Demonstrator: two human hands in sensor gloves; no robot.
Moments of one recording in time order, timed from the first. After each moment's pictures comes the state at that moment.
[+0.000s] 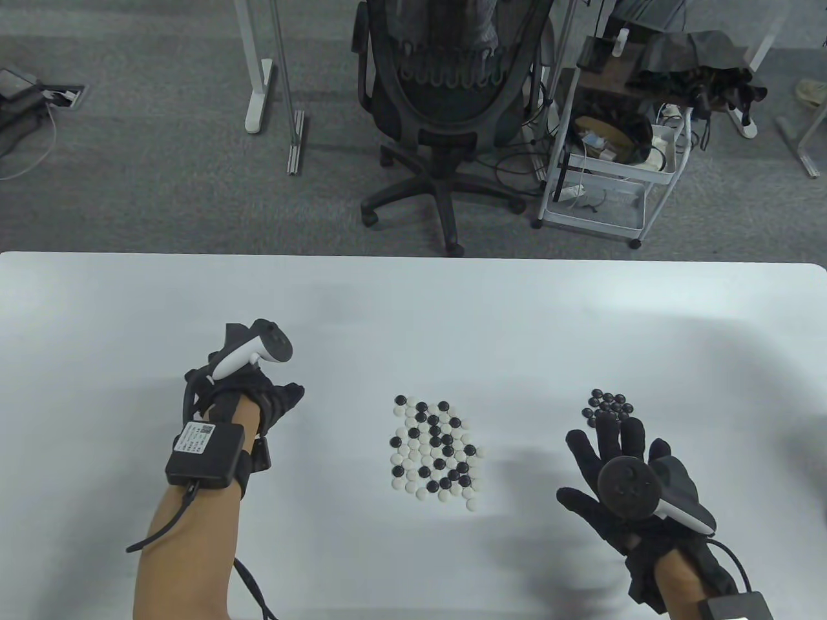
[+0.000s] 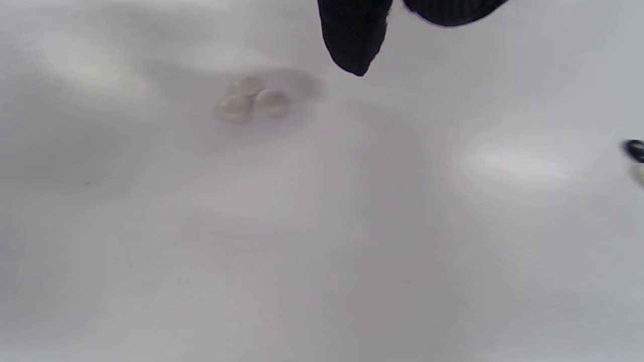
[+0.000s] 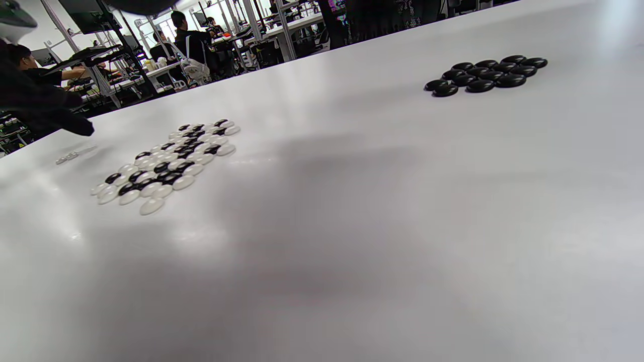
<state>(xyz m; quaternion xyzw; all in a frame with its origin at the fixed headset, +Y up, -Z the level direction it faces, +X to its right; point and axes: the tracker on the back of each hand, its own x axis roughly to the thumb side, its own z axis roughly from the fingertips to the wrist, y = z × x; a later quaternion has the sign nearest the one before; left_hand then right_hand) -0.229 -0.708 -0.403 -0.39 0.06 0.10 0.91 0.263 -0.723 -0.260 0.17 0.16 0.97 0.11</state>
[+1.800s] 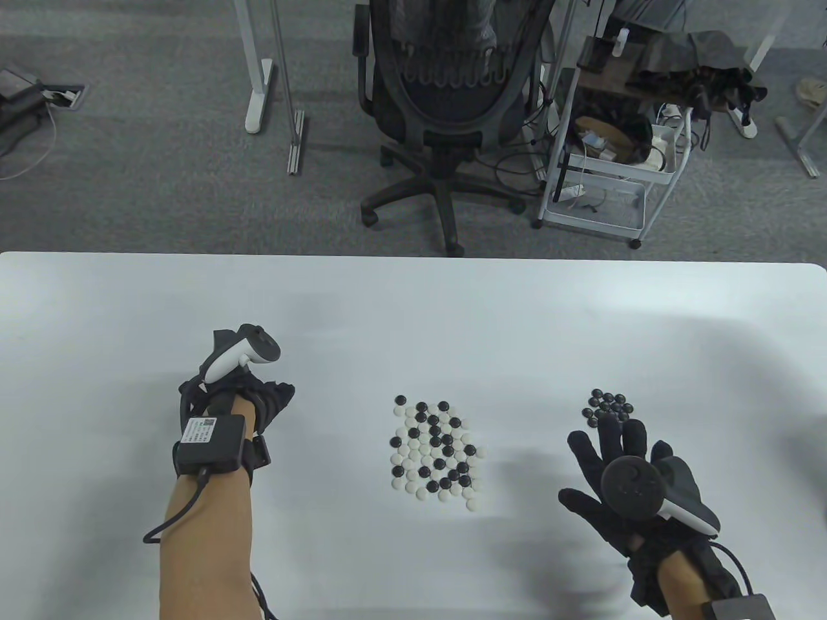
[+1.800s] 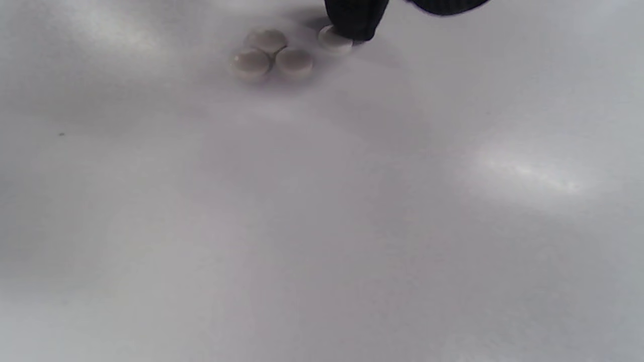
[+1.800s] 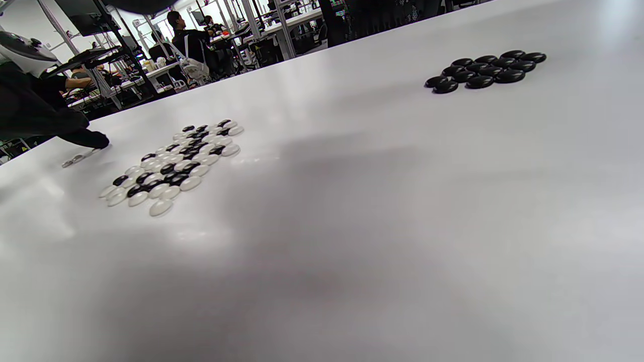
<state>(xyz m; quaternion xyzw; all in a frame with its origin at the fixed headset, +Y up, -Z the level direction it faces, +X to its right) -0.267 -0.744 -0.408 -0.41 0.13 0.14 0.89 0.265 -0.717 -0.257 0.17 0.16 0.96 0.12</state>
